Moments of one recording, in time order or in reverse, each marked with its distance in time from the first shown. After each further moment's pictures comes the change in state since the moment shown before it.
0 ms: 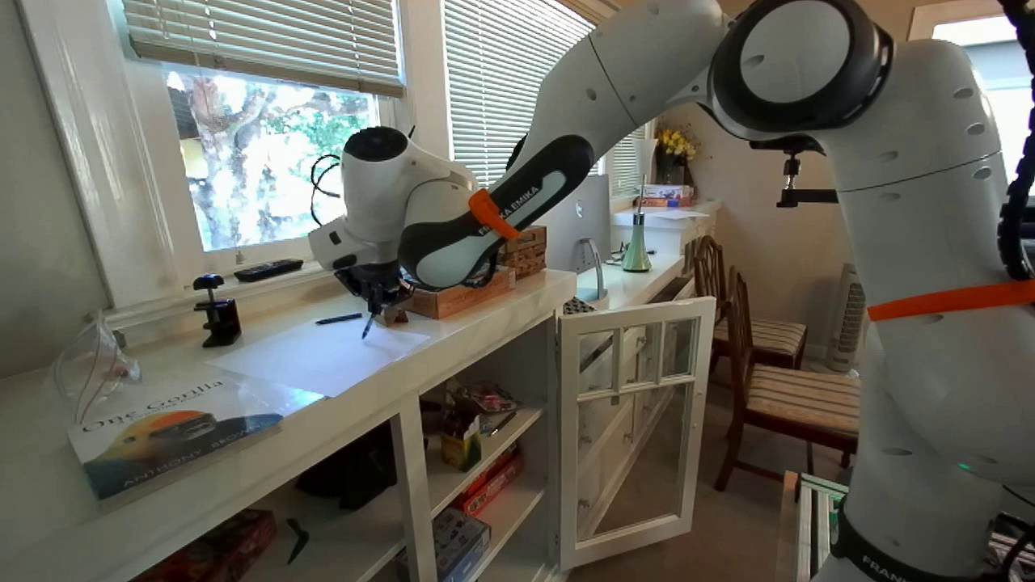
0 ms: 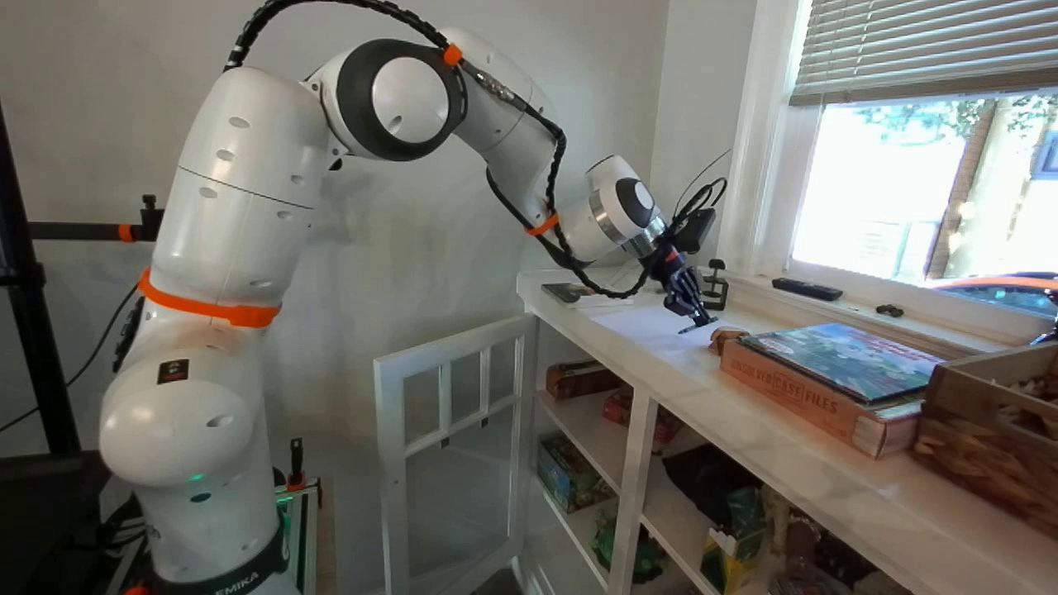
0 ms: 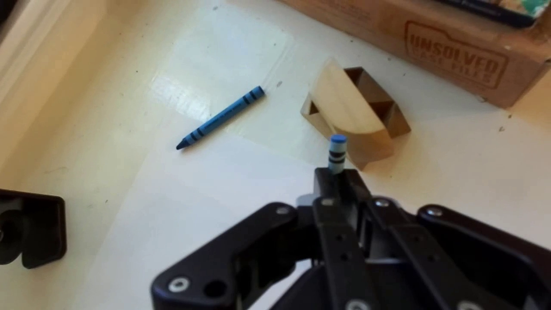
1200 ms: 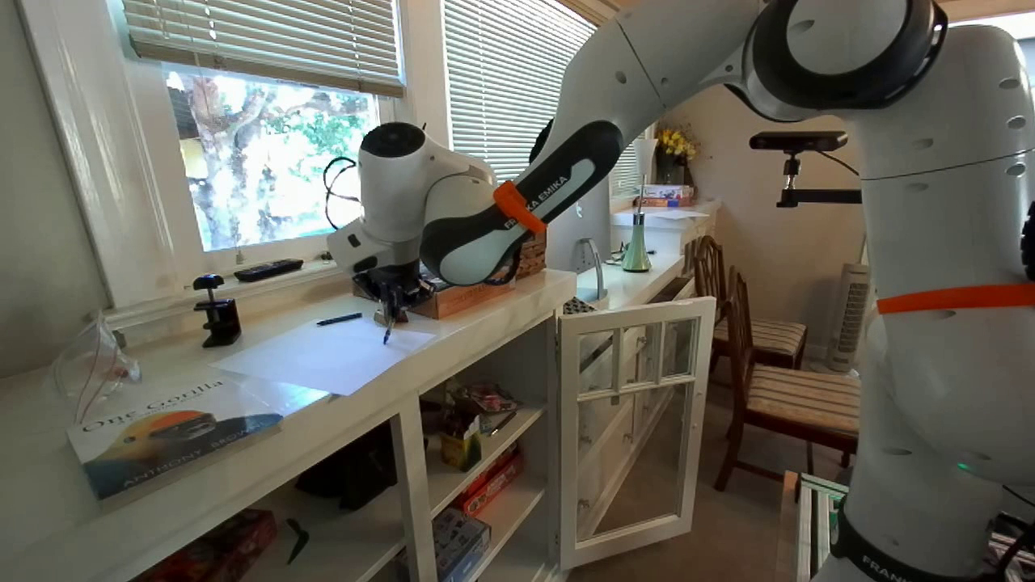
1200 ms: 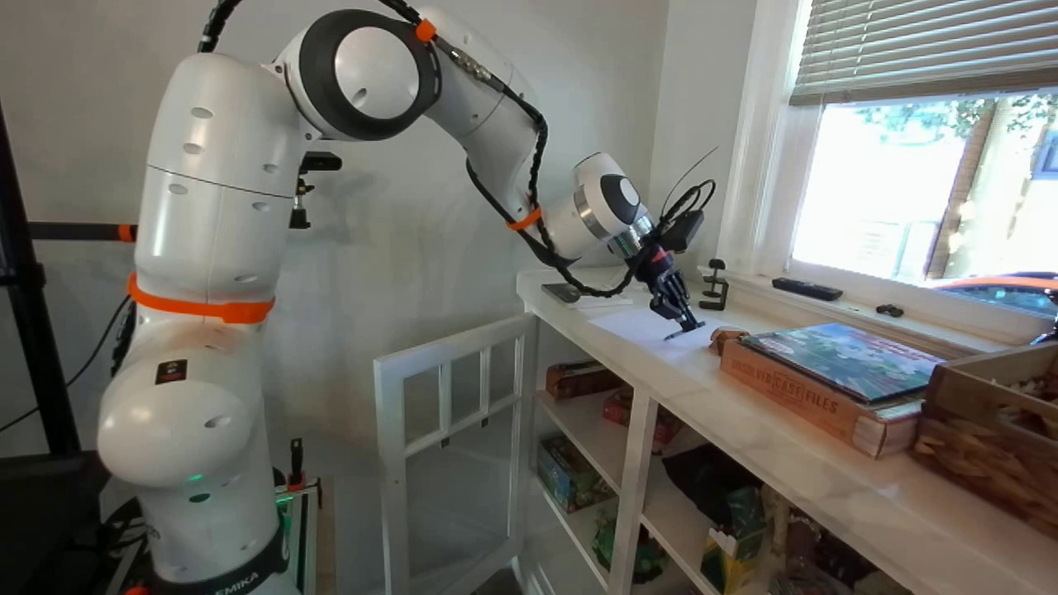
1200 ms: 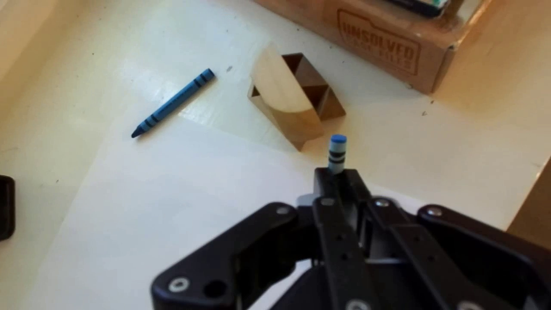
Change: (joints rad) arm -0.011 -0.100 0.013 -0.130 -0.001 -0.022 -0.018
